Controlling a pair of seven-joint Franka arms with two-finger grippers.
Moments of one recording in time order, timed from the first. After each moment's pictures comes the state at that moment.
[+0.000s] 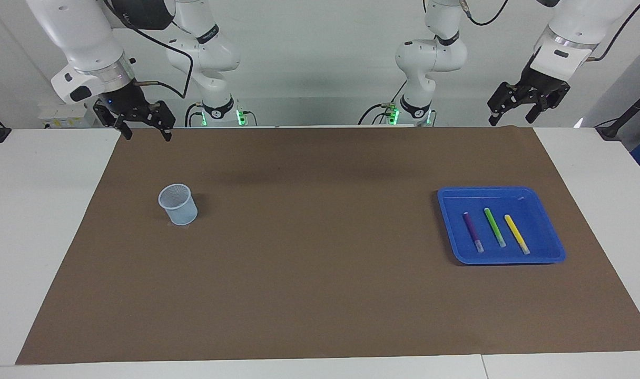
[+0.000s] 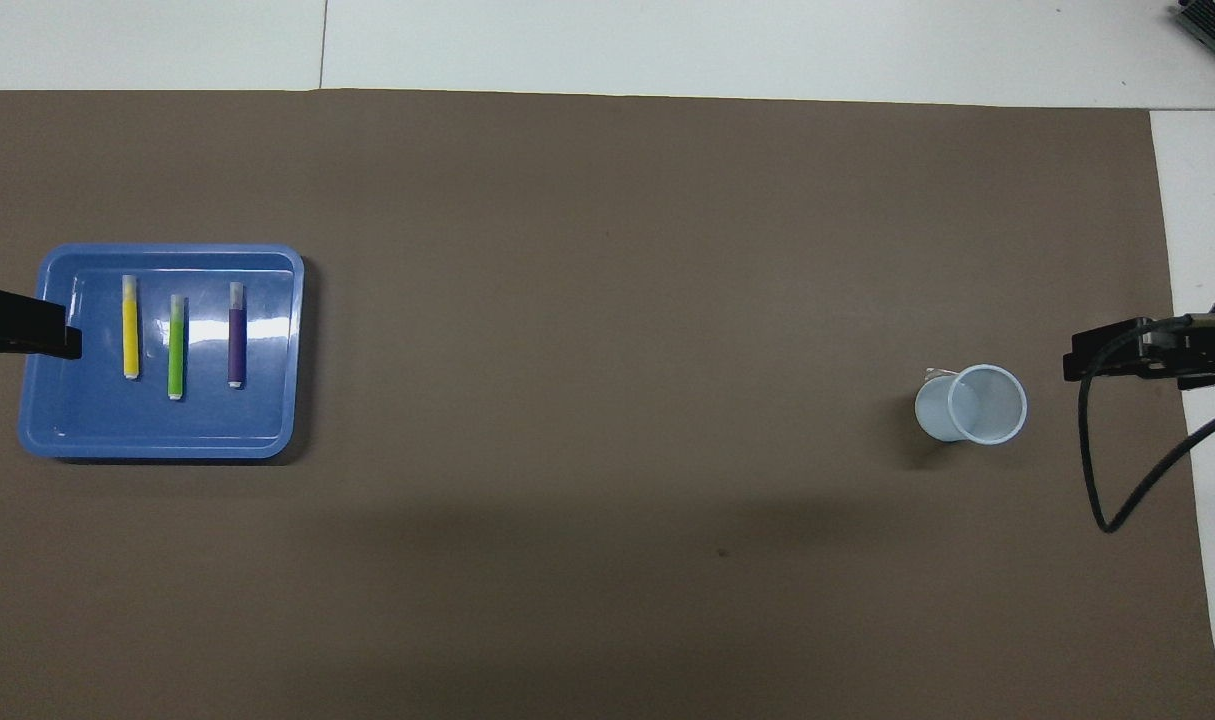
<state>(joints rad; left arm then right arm) -0.08 -0.08 0.03 -1.54 -0.03 1.47 -0.09 -0.07 -0.09 0.05 -1.69 0.01 1.56 0.07</state>
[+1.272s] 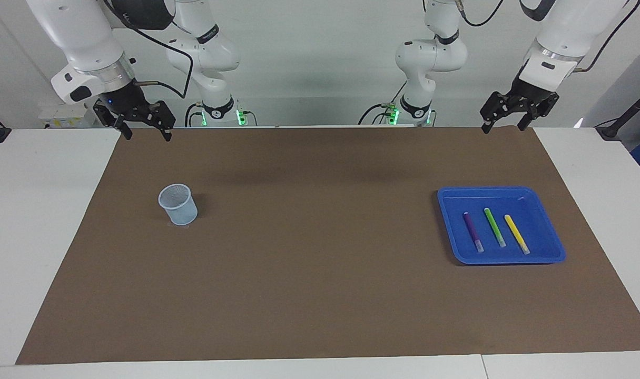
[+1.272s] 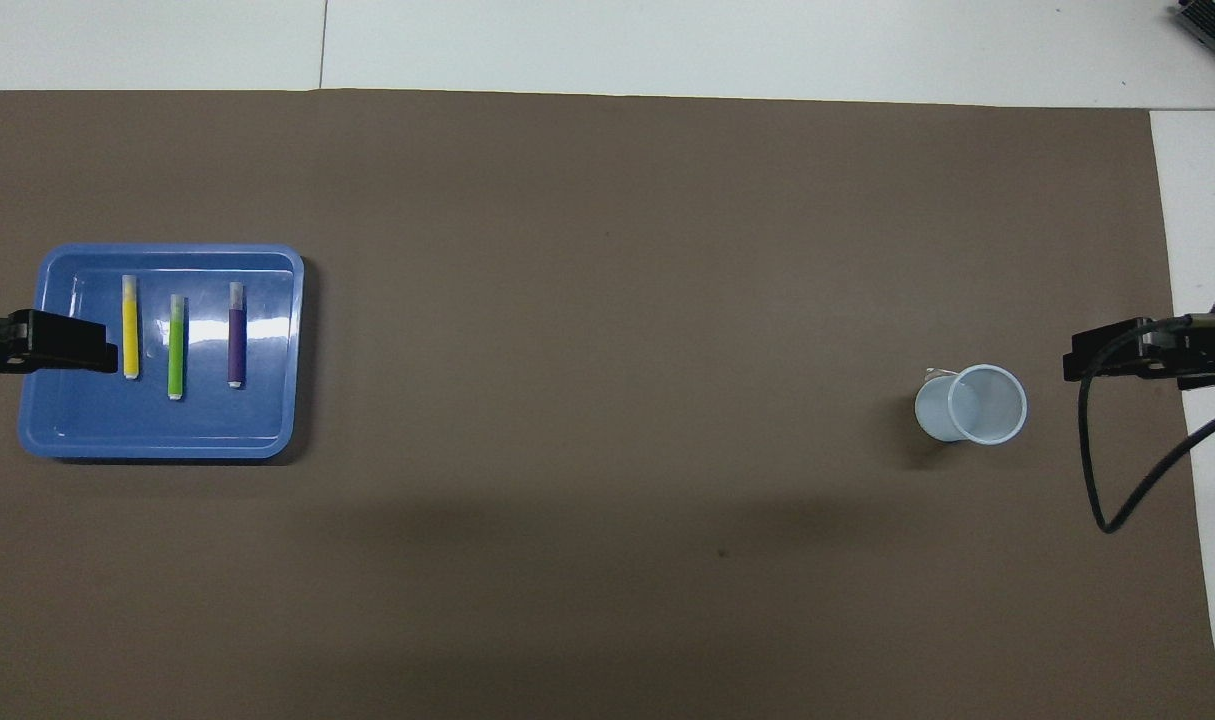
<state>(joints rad) -0.09 -0.13 0.03 -1.68 -0.03 1.57 -0.09 -0.07 -0.09 0.05 -1.69 0.01 1.56 0.07</state>
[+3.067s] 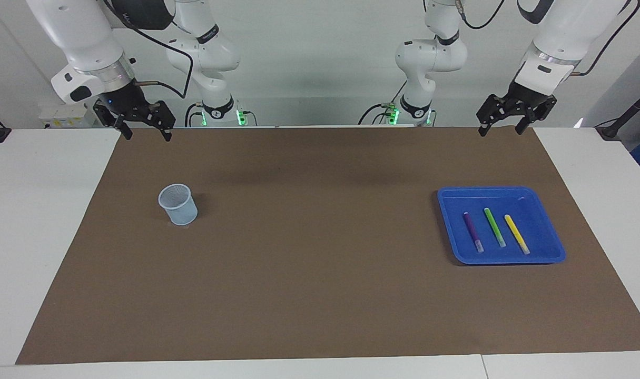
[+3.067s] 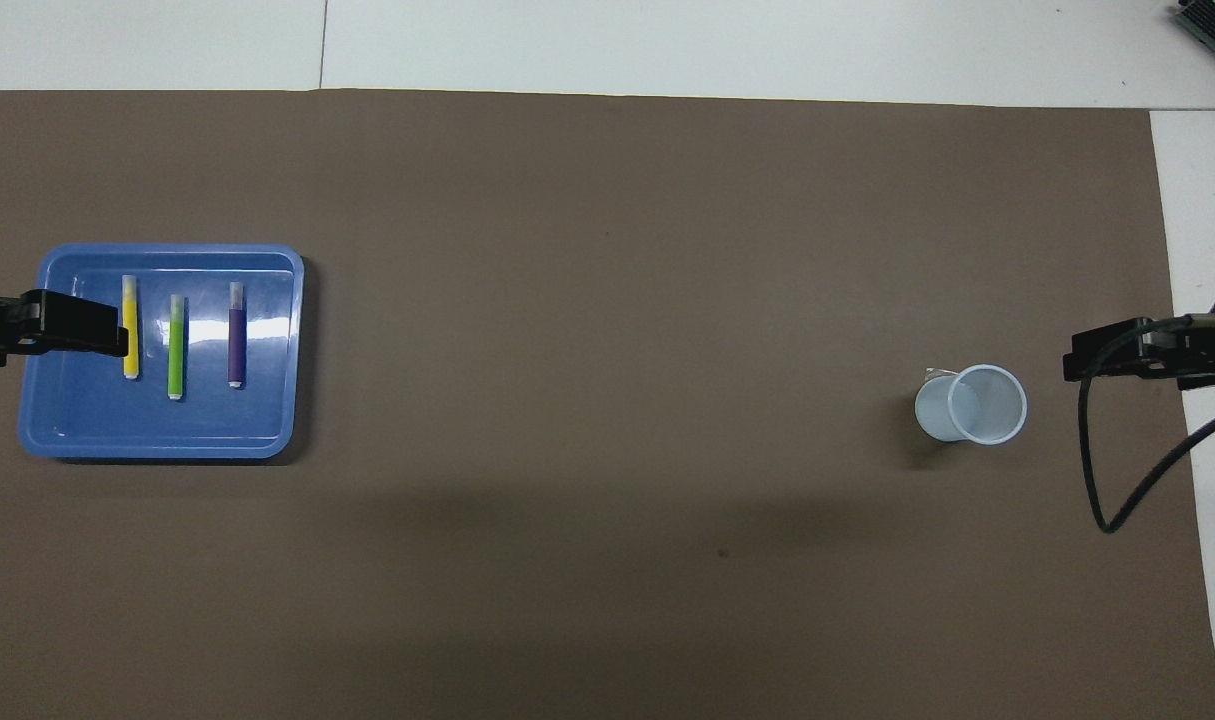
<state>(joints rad) -0.10 -0.08 0.03 -1.63 -0.03 1.56 -0.09 -0.07 -0.09 0.05 -1.69 0.01 1.56 0.07</state>
